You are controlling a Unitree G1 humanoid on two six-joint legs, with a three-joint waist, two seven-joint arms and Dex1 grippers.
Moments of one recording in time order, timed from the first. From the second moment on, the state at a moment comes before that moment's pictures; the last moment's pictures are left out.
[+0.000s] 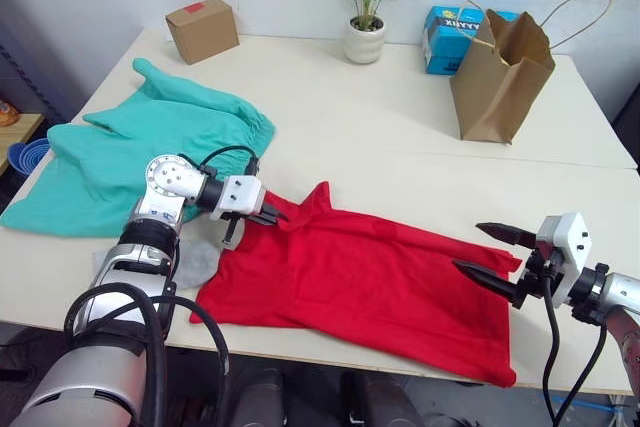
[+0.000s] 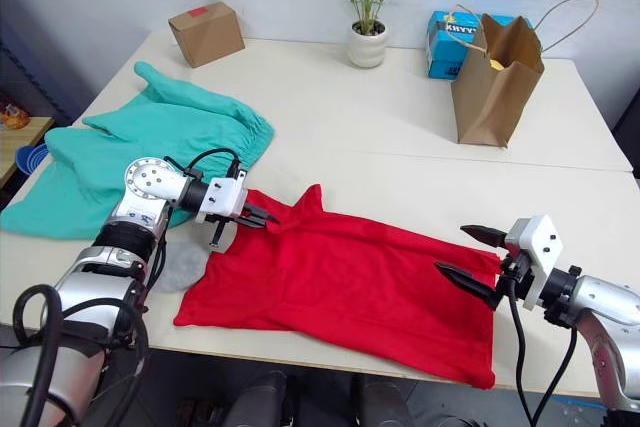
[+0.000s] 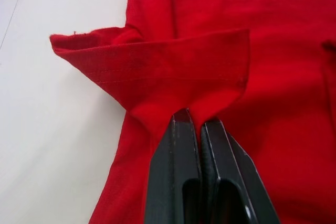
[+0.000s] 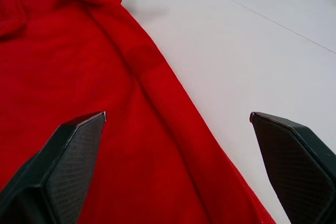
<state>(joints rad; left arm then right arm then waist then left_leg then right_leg) -0.98 0.50 -0.10 1.06 0.06 -0.71 -1.50 0.09 -0.75 -0.36 -0.23 0.53 0.30 1.01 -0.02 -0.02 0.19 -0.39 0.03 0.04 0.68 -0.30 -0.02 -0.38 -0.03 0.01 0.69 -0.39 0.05</state>
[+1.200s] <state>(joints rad) -0.87 0.63 -0.18 0.95 -0.08 -0.72 -1.50 0.17 -0.74 -0.35 -0.18 0.51 0.24 1.00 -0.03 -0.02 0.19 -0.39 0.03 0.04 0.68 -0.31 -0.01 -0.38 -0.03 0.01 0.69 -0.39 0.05</state>
